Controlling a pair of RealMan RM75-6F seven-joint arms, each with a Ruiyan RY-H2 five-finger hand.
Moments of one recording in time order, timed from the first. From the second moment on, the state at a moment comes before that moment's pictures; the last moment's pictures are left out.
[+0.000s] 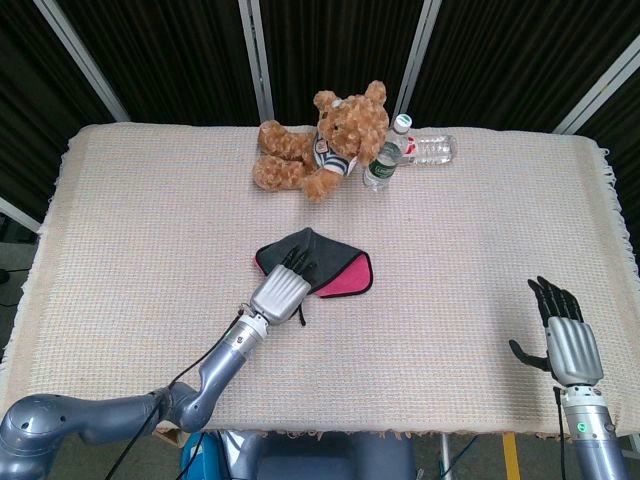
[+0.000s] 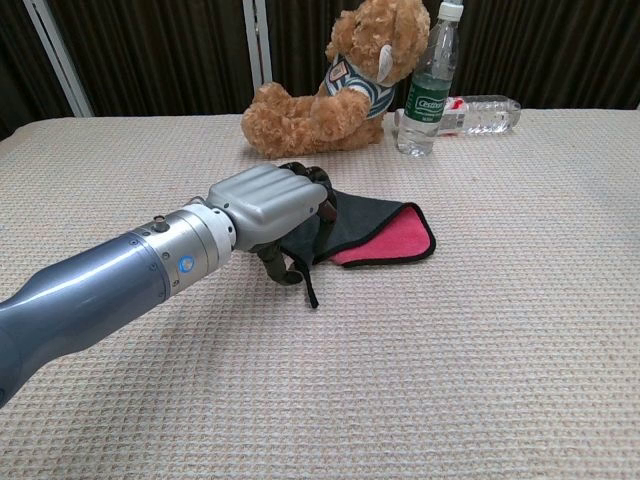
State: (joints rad) left arm -0.85 -1.89 -0.24 -1.27 1.20 0.92 0.71; right arm 0.15 -1.21 0.10 -1.61 -1.37 1.33 0.05
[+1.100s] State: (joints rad) left arm -1.02 -1.80 -0.52 -1.41 0.97 0.92 0.64; right arm 0.22 -1.22 0.13 -1.64 -1.29 1.21 0.05
